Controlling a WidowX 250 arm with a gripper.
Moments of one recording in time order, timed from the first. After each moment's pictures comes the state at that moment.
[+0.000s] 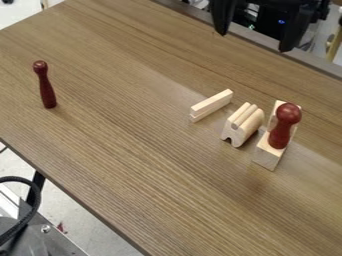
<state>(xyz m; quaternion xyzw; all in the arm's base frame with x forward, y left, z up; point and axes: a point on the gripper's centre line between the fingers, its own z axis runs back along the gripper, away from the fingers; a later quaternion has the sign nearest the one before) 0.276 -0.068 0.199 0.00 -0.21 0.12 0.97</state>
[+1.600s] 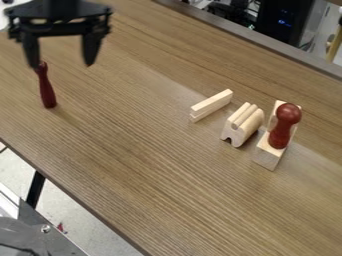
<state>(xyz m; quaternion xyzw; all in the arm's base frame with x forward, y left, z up) 0.206 0.127 0.121 0.10 -0.08 0.50 0.86</state>
